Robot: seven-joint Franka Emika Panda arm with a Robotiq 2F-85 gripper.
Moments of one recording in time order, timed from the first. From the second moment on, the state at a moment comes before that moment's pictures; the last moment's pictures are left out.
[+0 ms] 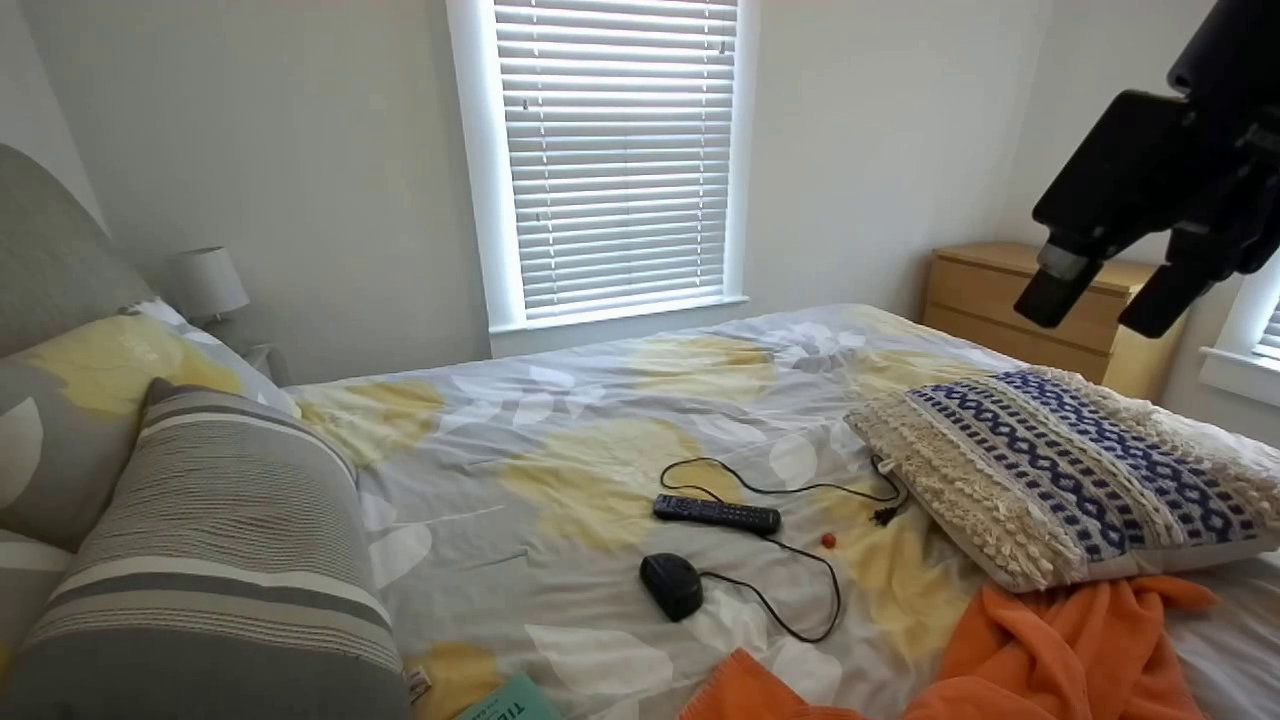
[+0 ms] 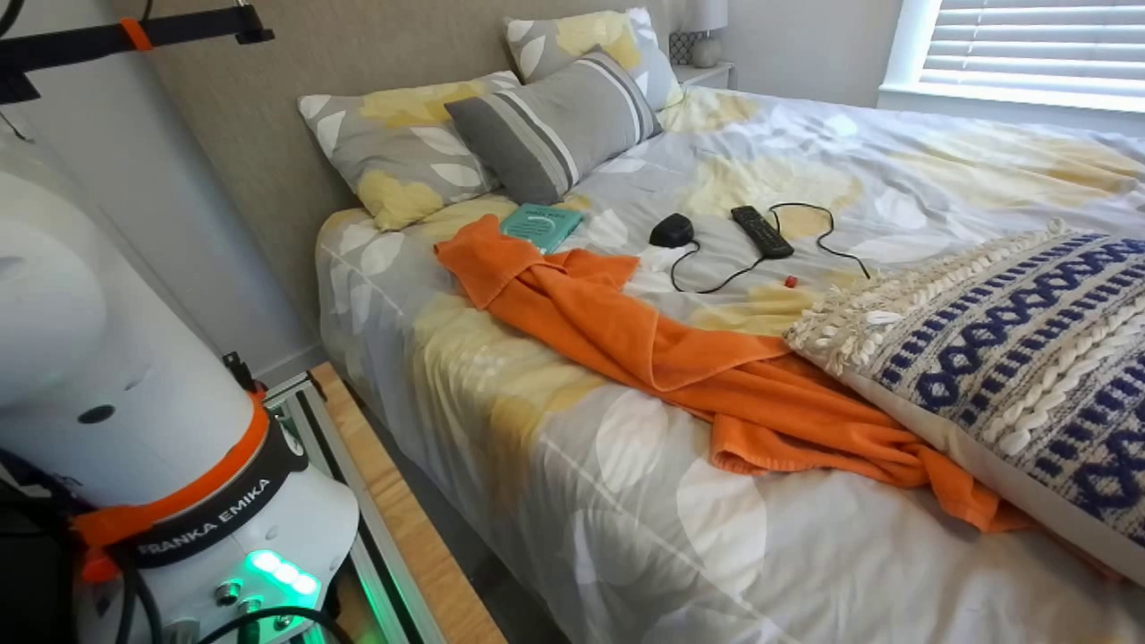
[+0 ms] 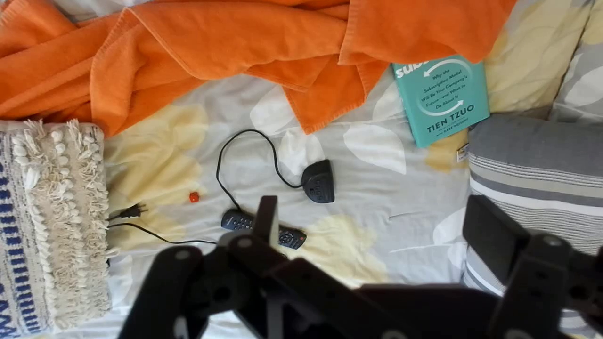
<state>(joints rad) 0.10 -0.52 0.06 -2.33 0.19 2.08 0.09</state>
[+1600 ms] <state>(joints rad) 0.06 0.02 0.09 -2.27 0.24 2.20 0.36</state>
